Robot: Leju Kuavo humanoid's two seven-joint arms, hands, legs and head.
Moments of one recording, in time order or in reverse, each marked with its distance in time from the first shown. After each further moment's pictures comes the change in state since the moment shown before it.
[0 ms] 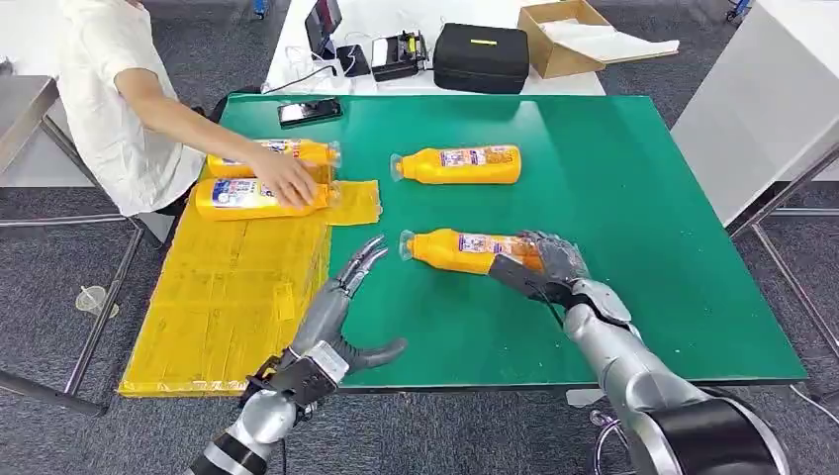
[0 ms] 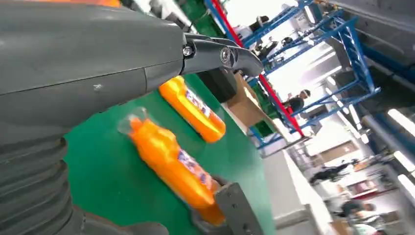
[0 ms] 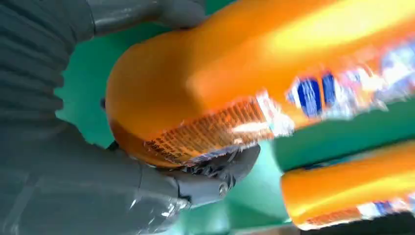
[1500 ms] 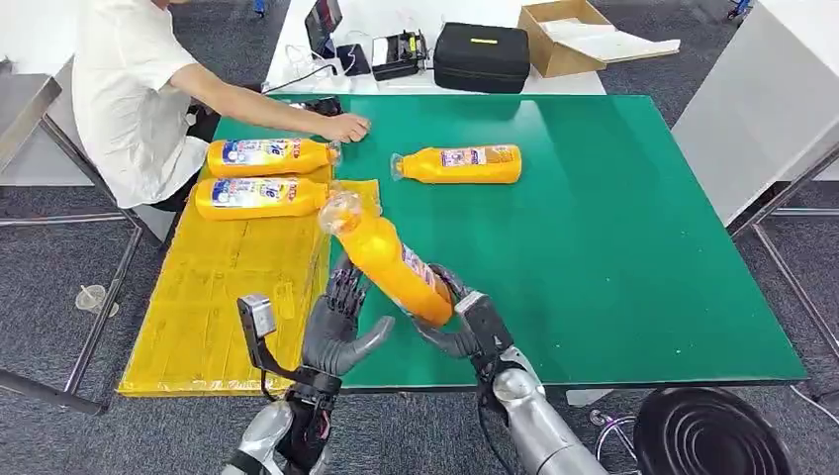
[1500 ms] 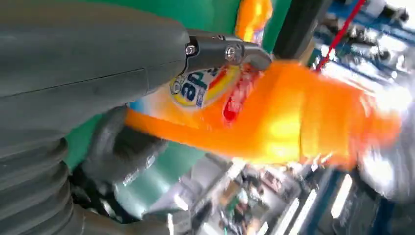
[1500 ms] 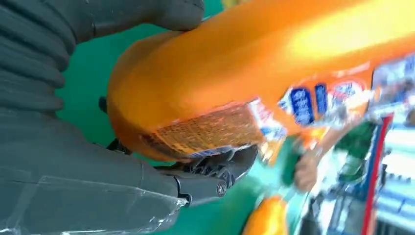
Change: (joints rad) left arm 0.070 -0.099 0.057 0.062 0.789 -0.203 0.194; right arm 0.363 0.245 0.114 -0.476 -0.611 0.244 -0.185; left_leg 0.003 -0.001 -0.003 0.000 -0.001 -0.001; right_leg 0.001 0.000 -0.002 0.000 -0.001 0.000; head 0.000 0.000
